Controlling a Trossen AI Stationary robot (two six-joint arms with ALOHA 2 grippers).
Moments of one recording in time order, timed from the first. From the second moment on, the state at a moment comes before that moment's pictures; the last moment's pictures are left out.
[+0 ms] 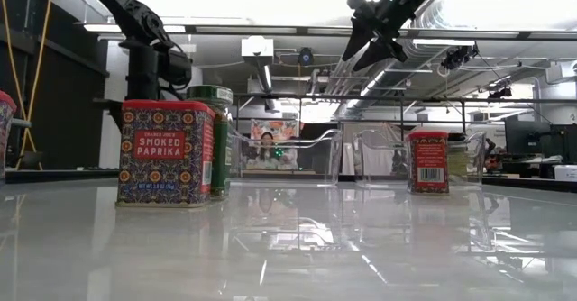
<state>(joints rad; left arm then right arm) 1.02 1.56 1.07 -0.96 -0.14 -0.65 -0.54 1.42 1.34 -0.67 -0.05 0.33</state>
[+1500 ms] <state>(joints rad) 0.38 2.25 2.14 -0.49 0.02 -0.22 -0.54 1.11 1.34 -0.62 0.06 0.50</state>
